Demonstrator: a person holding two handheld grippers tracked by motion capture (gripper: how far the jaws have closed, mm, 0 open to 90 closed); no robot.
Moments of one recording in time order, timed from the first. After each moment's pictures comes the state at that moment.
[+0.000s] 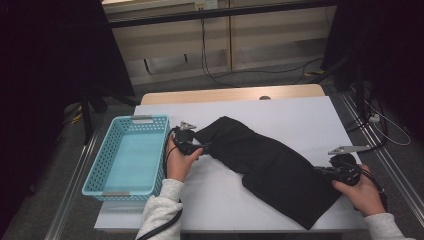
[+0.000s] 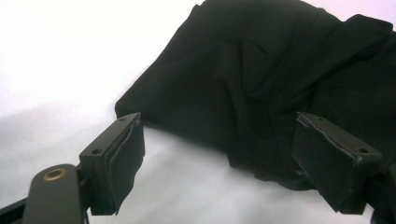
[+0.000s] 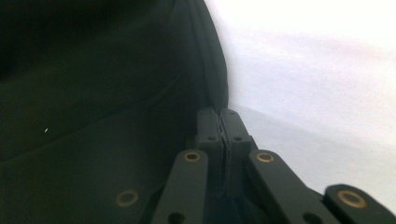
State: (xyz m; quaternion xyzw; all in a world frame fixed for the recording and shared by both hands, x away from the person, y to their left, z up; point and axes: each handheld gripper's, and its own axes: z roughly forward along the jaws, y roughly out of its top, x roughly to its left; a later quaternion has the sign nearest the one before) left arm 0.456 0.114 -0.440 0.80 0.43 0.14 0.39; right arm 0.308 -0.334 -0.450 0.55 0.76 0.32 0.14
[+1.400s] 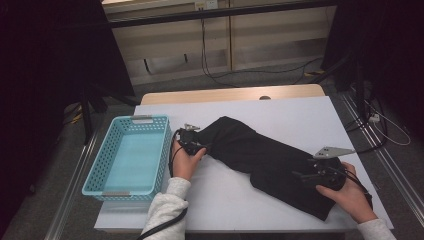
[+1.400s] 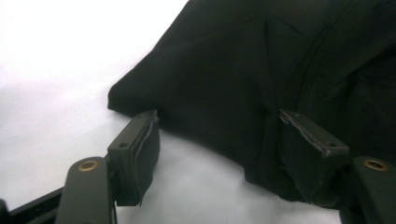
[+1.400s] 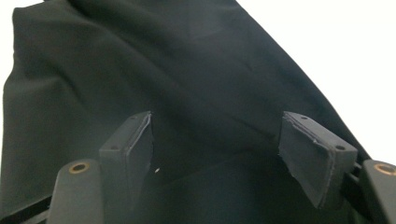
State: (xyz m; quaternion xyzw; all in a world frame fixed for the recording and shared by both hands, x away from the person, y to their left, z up) left arm 0.465 0.102 -0.459 0.80 0.46 0.14 0.37; right arm 0.307 -0.294 -0.447 0.47 0.79 0.36 0.18
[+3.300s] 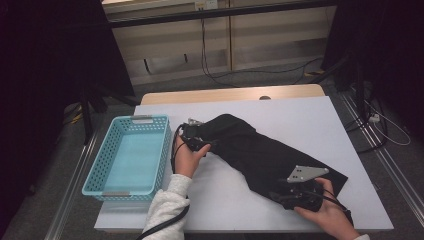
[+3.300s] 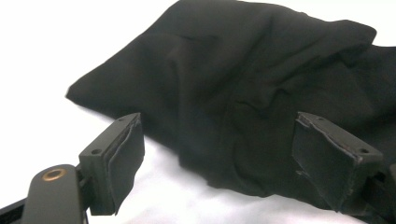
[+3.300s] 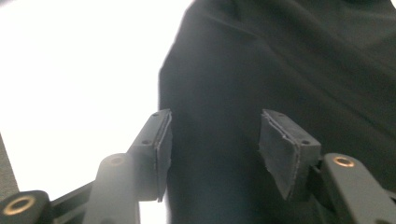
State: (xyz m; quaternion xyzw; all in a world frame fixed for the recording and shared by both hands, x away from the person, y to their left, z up) left arm 0.463 0.092 -0.436 0.80 0.44 0.13 0.38; right arm 0.271 -0.221 -0.449 0.36 0.84 0.39 0.13
